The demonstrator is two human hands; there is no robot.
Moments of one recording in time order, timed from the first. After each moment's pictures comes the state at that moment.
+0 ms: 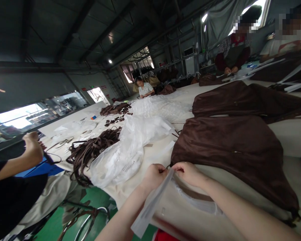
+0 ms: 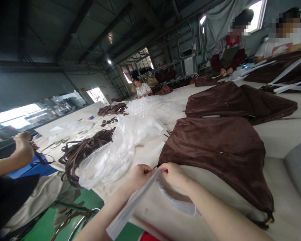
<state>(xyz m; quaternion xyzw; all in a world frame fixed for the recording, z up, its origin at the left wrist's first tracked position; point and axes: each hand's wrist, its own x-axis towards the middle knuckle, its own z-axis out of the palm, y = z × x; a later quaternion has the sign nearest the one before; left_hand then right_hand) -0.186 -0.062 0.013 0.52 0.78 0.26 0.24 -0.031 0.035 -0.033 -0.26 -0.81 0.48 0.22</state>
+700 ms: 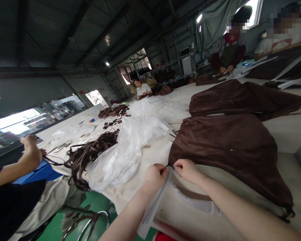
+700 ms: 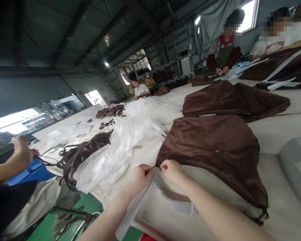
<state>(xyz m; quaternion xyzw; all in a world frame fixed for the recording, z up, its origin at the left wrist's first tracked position) -0.172 -0.057 0.016 0.61 0.77 0.16 0.09 -0.032 0.044 -0.038 -0.36 -0.79 0.45 0.22</state>
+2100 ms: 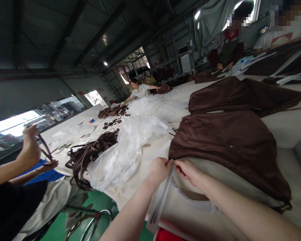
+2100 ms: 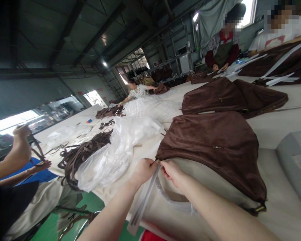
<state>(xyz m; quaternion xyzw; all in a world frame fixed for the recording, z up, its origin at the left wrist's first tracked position) -0.158 -0.030 0.026 0.60 0.79 0.11 0.09 -0.040 0.023 -0.025 -0.35 -0.44 0.79 0.24</state>
